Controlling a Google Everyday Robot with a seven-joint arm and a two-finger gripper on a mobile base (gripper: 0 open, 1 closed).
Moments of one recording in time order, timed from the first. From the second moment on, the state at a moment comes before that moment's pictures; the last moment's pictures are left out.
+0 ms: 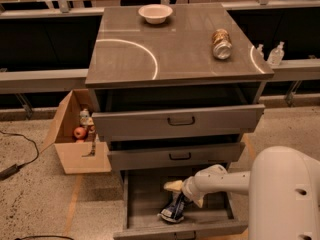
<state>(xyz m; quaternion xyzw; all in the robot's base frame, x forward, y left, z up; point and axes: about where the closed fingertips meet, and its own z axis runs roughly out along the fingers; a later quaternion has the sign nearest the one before) 0.554 -0.112 0.254 -0.96 0.18 -0.05 0.19</state>
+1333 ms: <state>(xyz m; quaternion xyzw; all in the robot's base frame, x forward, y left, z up) 0.559 -0.071 0.129 -0.97 0.21 0.01 0.16</state>
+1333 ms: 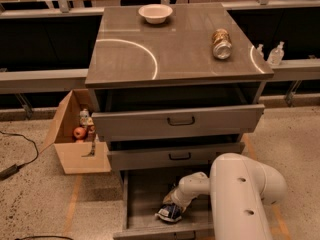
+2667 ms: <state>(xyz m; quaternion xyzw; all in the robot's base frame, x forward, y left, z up) 0.546 -0.167 0.256 -0.94 0.32 -0.05 0.15</state>
